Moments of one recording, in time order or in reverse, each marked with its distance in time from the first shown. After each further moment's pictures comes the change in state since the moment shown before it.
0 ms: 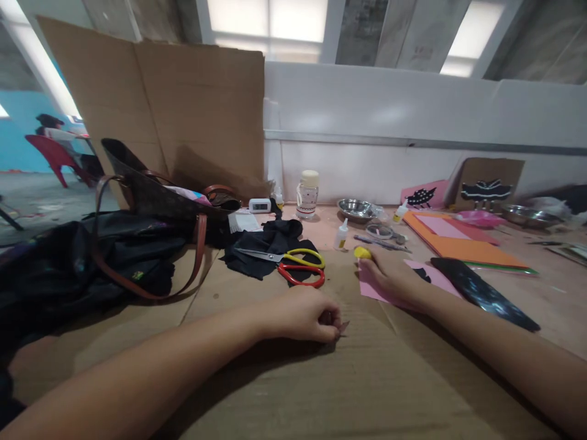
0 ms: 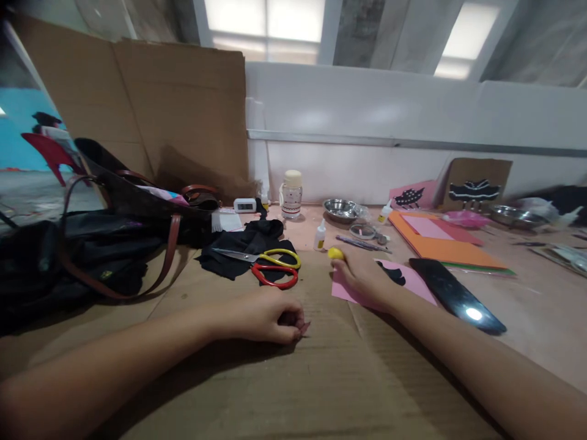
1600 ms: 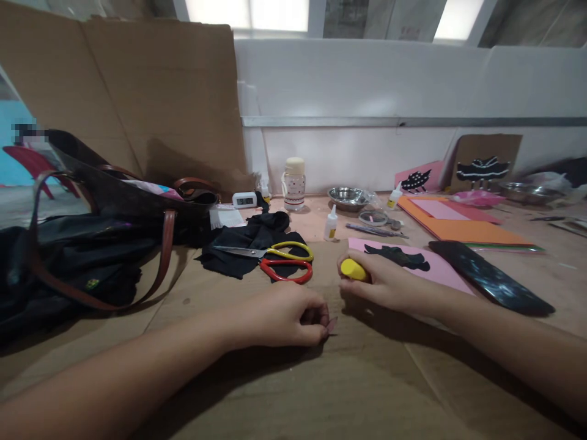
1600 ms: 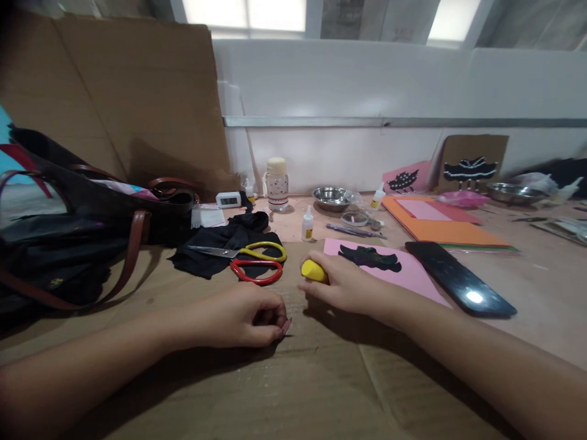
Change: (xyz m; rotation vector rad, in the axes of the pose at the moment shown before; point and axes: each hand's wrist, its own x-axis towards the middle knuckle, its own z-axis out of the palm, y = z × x) left_hand 0.001 -0.008 0.005 -0.049 0.010 0.013; right_hand -0.026 -0.046 -0.015 0.310 -0.325 -0.040
